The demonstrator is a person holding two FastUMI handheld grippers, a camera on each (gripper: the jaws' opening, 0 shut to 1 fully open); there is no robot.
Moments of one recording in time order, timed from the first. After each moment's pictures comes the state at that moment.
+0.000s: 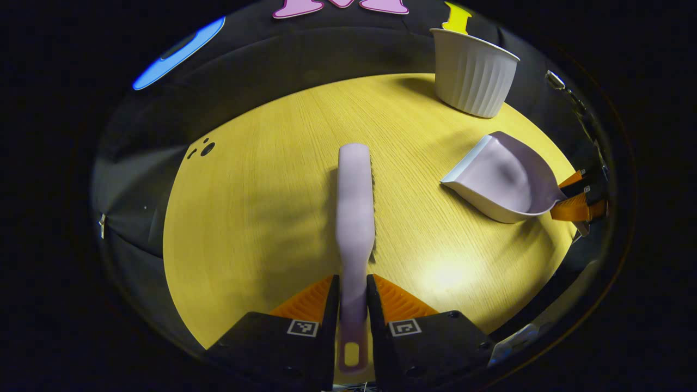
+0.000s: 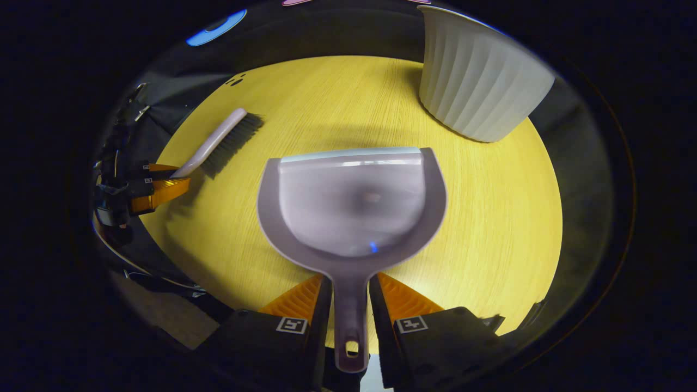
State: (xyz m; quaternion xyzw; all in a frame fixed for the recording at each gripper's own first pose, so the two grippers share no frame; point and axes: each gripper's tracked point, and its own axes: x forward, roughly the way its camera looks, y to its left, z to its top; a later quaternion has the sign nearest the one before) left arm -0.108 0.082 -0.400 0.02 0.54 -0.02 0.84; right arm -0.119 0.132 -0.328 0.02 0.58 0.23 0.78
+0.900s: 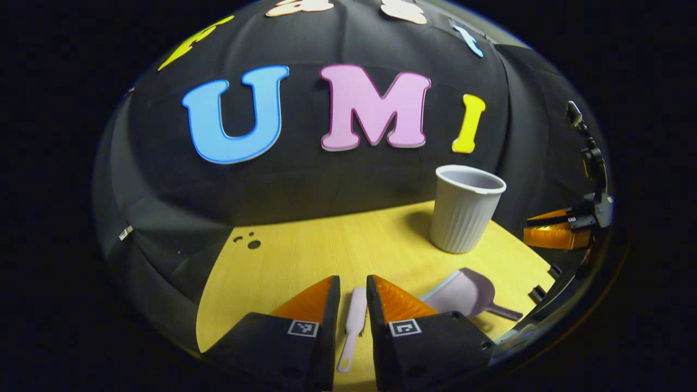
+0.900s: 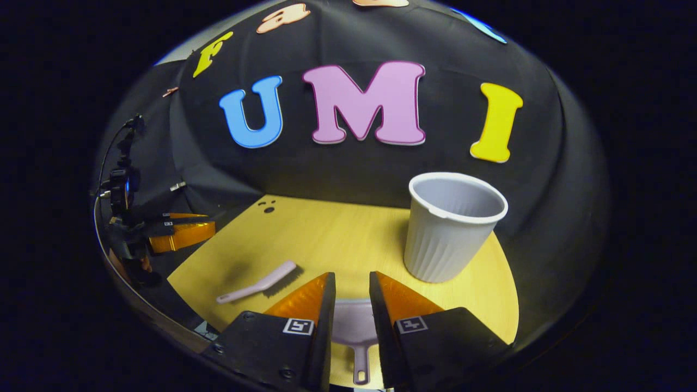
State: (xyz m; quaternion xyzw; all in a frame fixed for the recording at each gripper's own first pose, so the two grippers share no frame) left arm -0.045 0.092 -0.154 -0.04 0.24 0.04 0.97; right arm -0.029 0.126 -0.089 0.08 0.24 0.22 0.94
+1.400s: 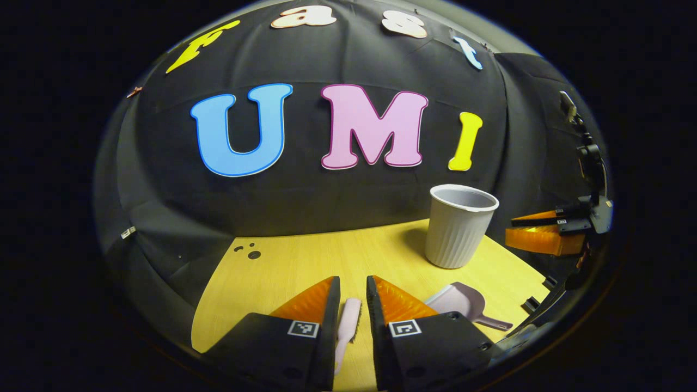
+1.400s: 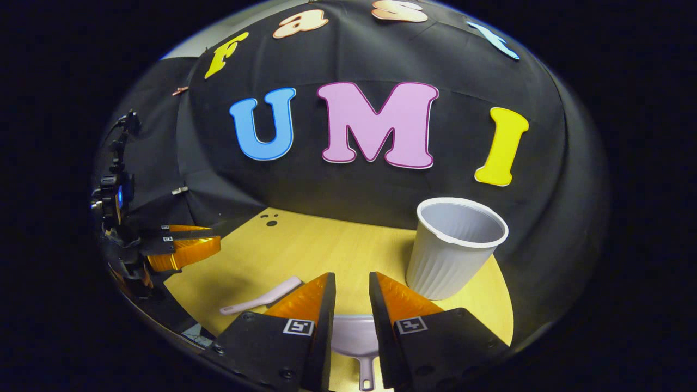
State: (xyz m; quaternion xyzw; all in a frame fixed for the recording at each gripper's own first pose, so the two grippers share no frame) left arm -0.057 0.068 -0.154 -0.04 0.23 0.03 0.97; right arm -0.029 0.148 -0.066 0.06 0.21 0.22 0.95
